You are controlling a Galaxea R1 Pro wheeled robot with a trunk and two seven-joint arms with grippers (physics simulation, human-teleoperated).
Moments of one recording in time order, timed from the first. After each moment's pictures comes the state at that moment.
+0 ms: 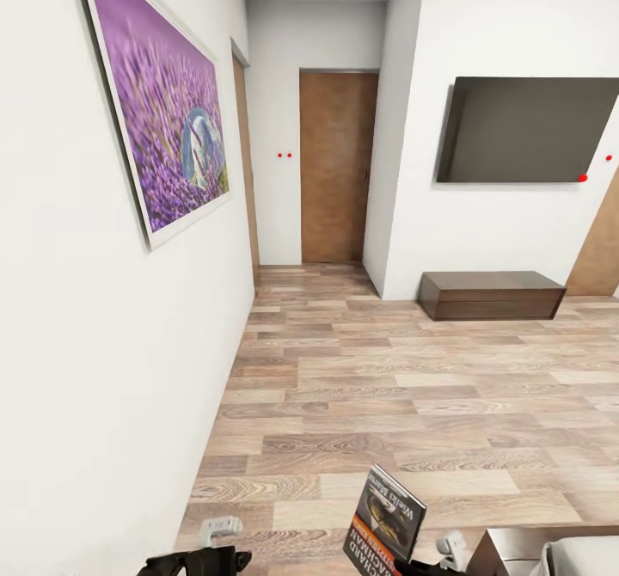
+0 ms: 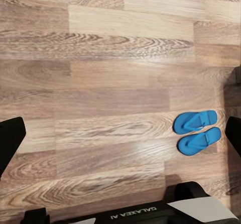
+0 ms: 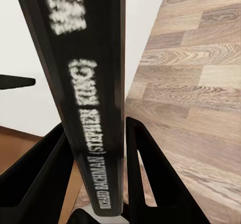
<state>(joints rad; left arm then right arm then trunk) -0.44 -0.03 0.22 -0.28 -0.11 0.19 -0.31 -0.46 -0.18 -0.65 -0.04 0.42 -0.21 1.08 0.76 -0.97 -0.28</state>
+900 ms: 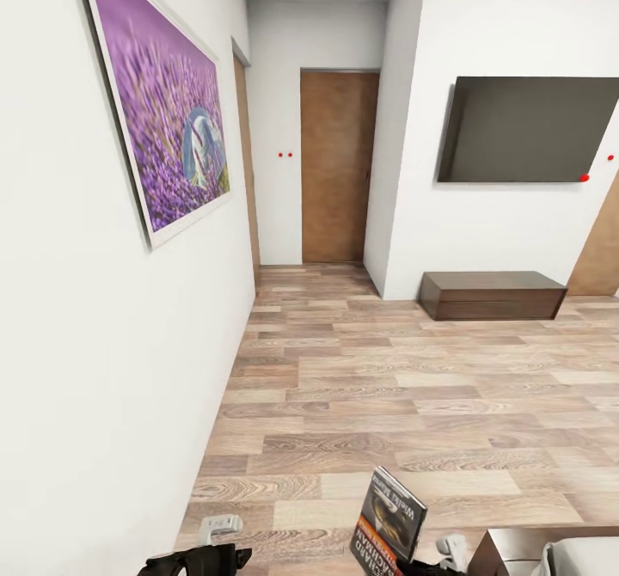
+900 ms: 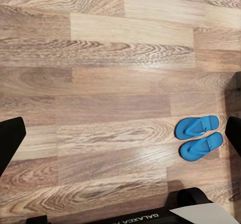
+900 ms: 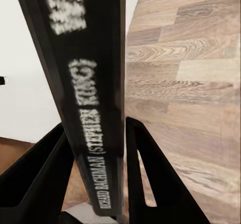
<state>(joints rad) -0.44 -0.03 0.22 -0.28 -0.11 0.16 -0.31 -0.46 -0.18 -0.65 -0.03 0.43 -0.20 0.97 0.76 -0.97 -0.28</state>
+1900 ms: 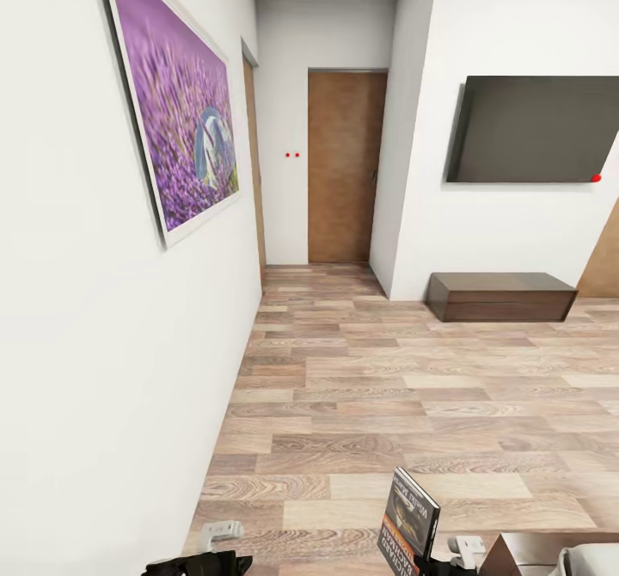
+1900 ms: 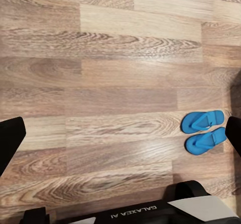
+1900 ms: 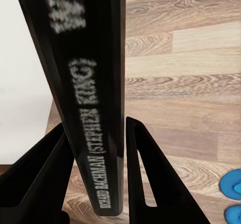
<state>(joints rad) -0.44 -0.03 0.22 -0.25 -0.11 0.16 -0.31 -0.46 -0.17 -0.65 -0.03 0.43 -0.20 0.69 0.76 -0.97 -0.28</state>
